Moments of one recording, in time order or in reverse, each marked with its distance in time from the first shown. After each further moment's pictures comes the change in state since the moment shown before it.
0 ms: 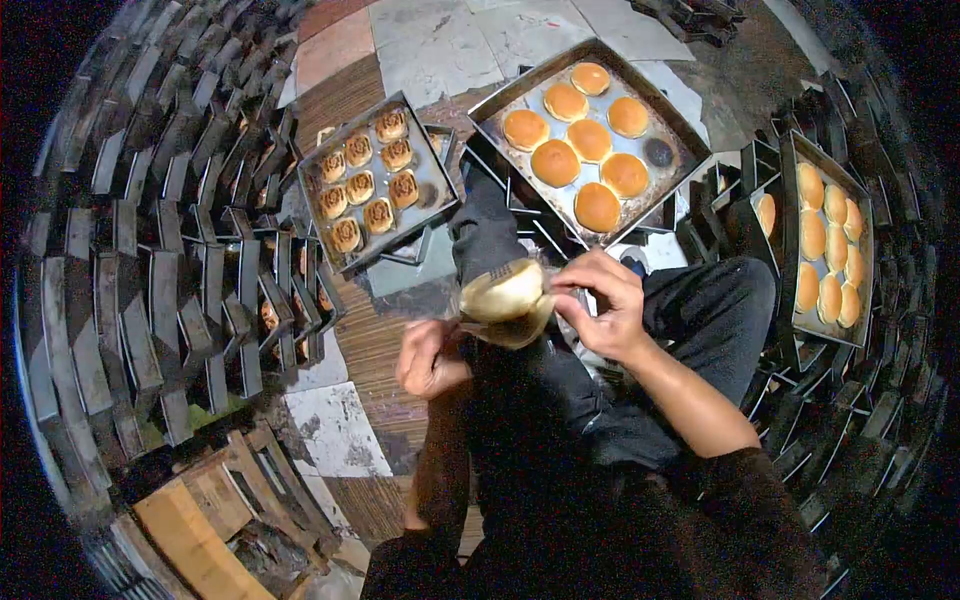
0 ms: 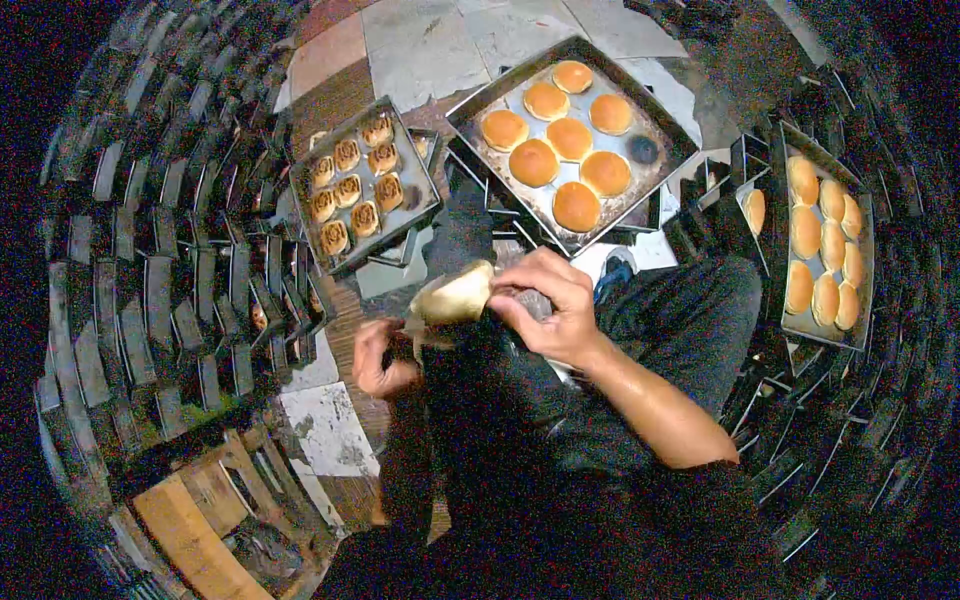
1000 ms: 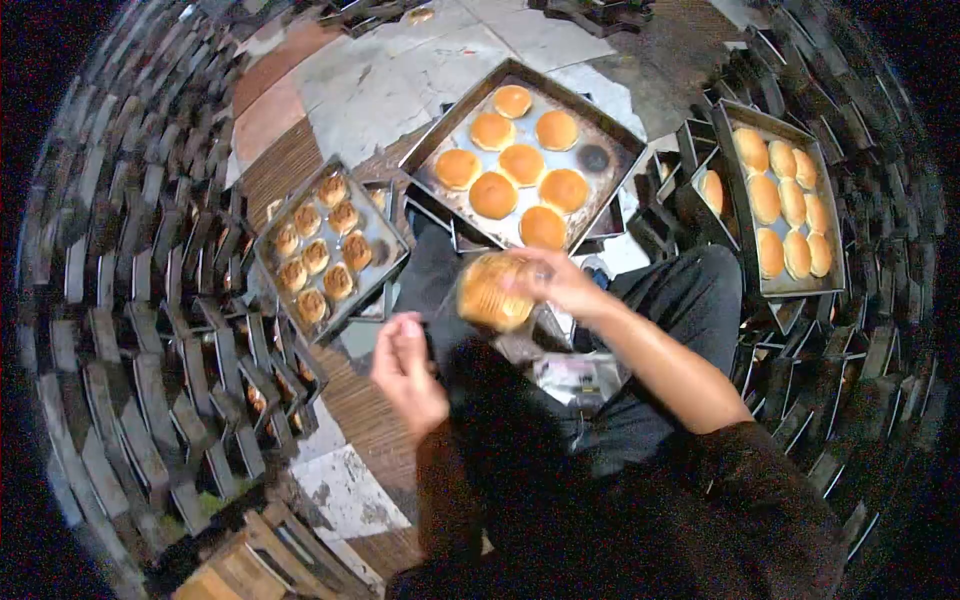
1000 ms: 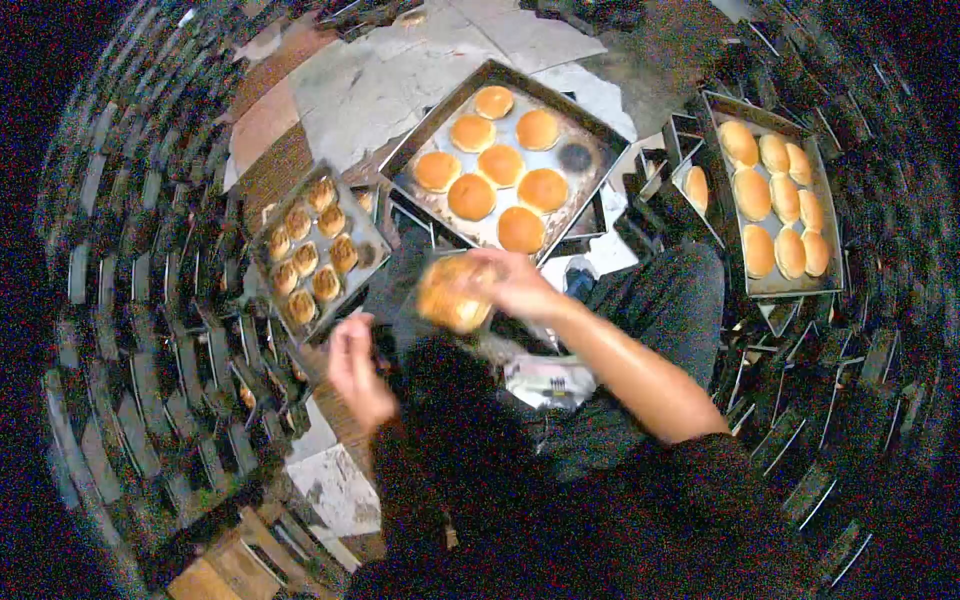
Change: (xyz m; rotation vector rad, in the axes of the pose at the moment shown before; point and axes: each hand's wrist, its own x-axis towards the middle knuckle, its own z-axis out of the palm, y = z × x) left_hand 0.057 0.048 0.045 -0.242 -0.275 -0.862; right_hand 0.015 0.078 -0.025 0.309 -0.141 0.718
